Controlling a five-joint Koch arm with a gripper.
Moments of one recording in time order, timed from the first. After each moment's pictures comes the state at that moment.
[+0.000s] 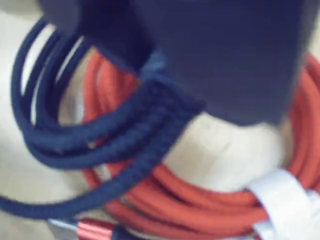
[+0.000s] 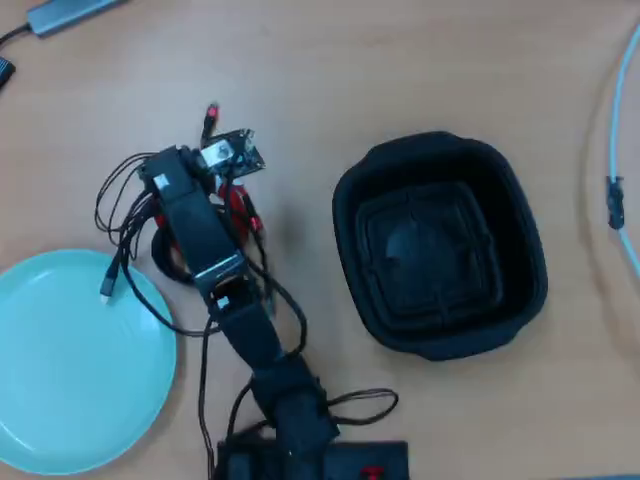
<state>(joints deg) 62.1 54.1 41.2 99.4 28.5</state>
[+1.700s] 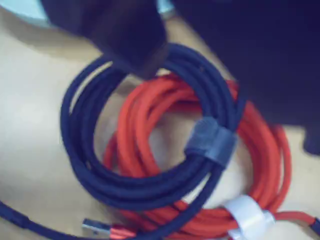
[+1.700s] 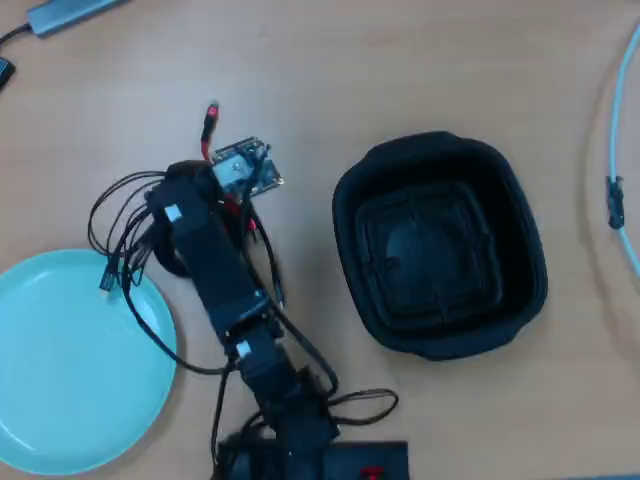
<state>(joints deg) 62.0 72.0 50.1 98.3 28.7</state>
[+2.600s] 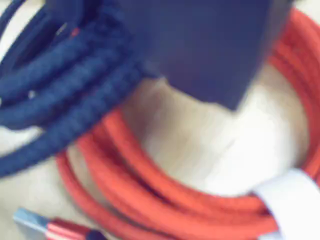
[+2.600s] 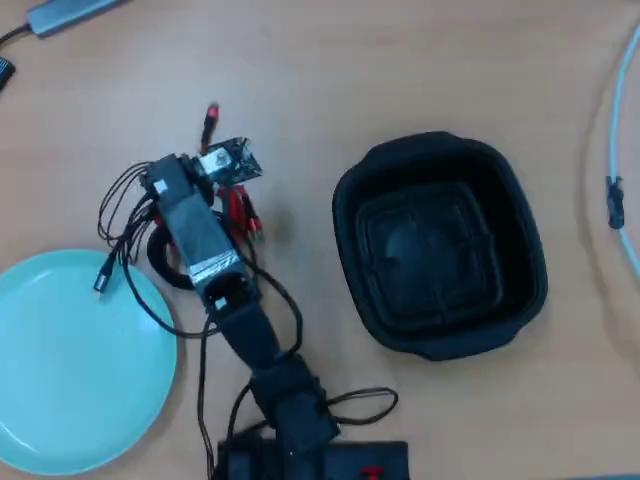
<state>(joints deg) 61.1 54.1 49.9 90.3 31.3</state>
